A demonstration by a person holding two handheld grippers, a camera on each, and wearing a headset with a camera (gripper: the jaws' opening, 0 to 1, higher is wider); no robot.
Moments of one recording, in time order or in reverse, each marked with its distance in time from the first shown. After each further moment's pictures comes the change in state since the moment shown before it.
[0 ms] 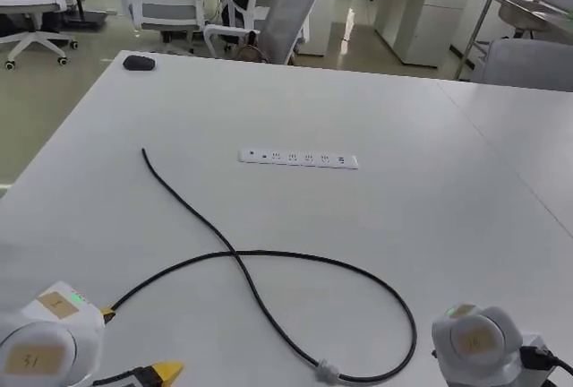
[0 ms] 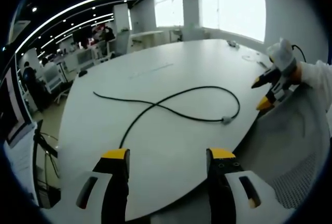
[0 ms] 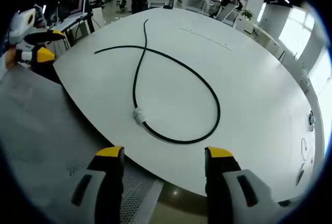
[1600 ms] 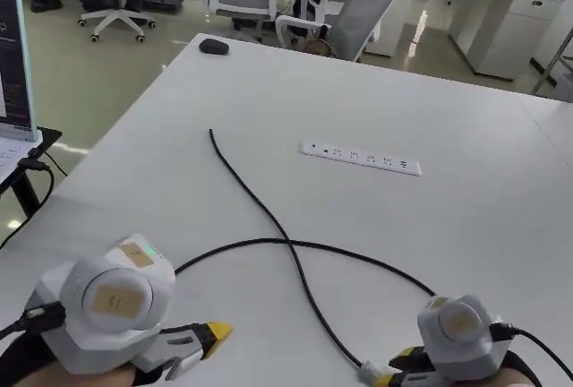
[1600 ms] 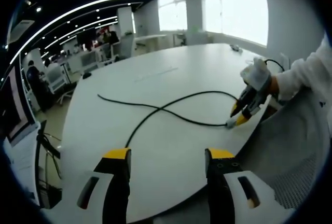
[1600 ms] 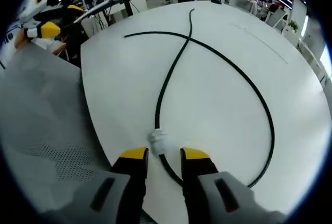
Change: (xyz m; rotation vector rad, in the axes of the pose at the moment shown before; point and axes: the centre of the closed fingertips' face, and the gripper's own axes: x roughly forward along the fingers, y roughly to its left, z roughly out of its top) left arm -0.002 0.010 0.006 -0.016 -0.036 0.025; right arm 0.098 0.041 0.020 -0.228 0.041 0.348
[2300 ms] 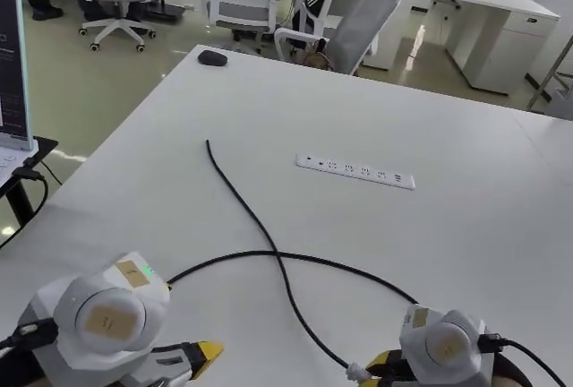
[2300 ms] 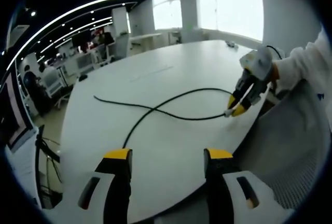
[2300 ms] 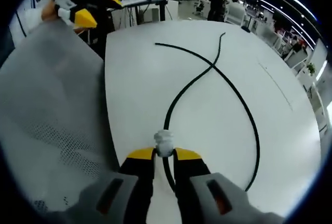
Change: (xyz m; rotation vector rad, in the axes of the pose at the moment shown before) left arm 0.001 -0.010 -0.001 0.055 0.012 -0.035; right arm -0.036 0.031 0.047 -0.315 -0.084 0.035
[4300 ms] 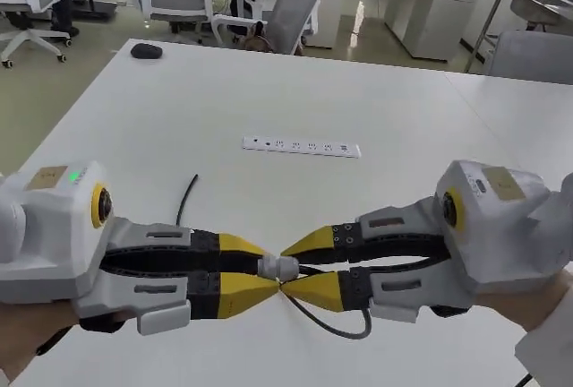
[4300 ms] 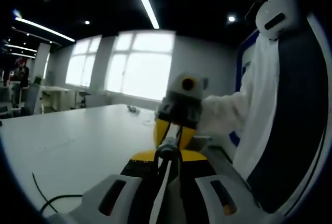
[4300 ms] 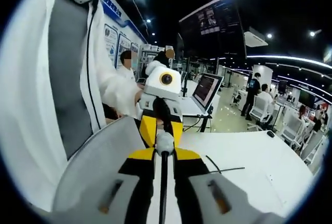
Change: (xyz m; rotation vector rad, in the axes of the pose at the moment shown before) left arm -0.074 -0.124 0.144 0.035 -0.531 -0.874; right arm -0.158 0.084 0.176 -0.311 -0.676 0.245
